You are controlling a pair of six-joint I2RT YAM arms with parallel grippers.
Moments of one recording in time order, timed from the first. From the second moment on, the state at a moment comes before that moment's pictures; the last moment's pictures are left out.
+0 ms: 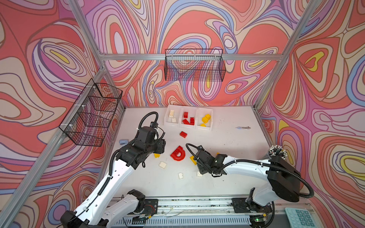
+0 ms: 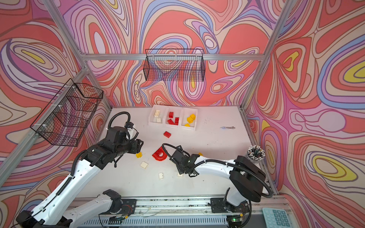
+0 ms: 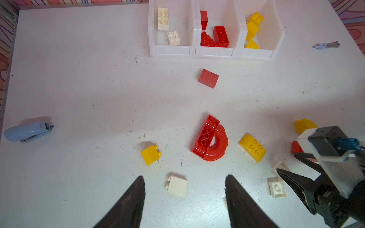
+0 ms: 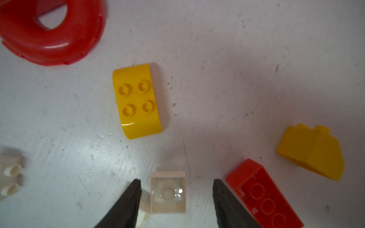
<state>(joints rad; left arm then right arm) -0.44 0.99 1.04 -0.83 -0.10 -0.27 0.99 1.54 0.86 -0.52 0.30 0.53</state>
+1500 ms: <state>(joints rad) -0.44 1.02 1.04 -0.82 -0.07 -0.29 1.01 1.61 0.82 -0.44 0.28 0.55</state>
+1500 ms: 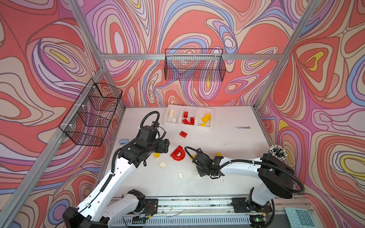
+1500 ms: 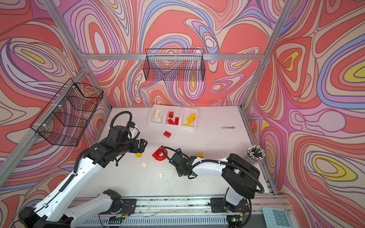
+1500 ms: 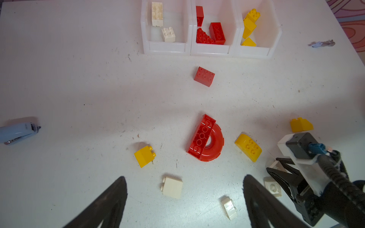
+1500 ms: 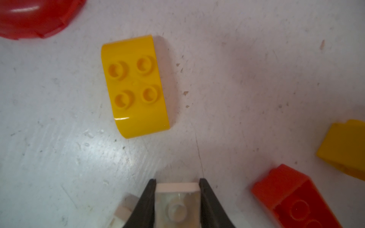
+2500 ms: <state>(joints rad) -0.44 0.99 1.02 -0.81 -0.13 -0.29 0.92 1.96 1.46 -0.40 0.24 0.36</state>
